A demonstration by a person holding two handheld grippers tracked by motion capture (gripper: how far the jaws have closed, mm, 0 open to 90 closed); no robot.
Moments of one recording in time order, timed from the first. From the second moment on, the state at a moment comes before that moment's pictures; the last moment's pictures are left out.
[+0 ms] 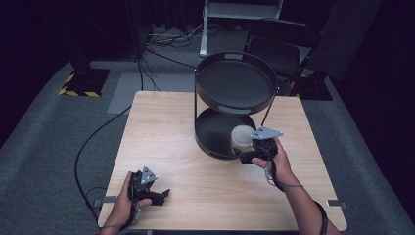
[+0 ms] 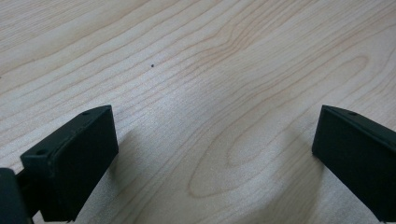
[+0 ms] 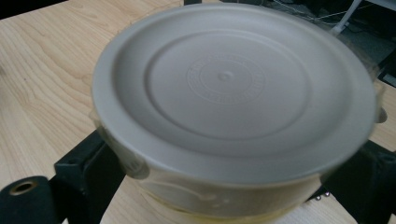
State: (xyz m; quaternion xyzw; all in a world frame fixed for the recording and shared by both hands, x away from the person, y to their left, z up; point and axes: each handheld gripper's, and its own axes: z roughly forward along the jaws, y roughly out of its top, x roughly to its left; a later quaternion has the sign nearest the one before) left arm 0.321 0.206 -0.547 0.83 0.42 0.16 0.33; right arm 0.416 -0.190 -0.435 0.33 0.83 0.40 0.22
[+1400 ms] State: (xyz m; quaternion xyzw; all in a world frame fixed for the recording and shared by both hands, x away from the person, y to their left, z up) left arm 0.321 0.206 -0.547 0.83 0.42 0.16 0.33; right arm 0.469 -0.171 -0.483 0.39 0.81 0.39 0.21
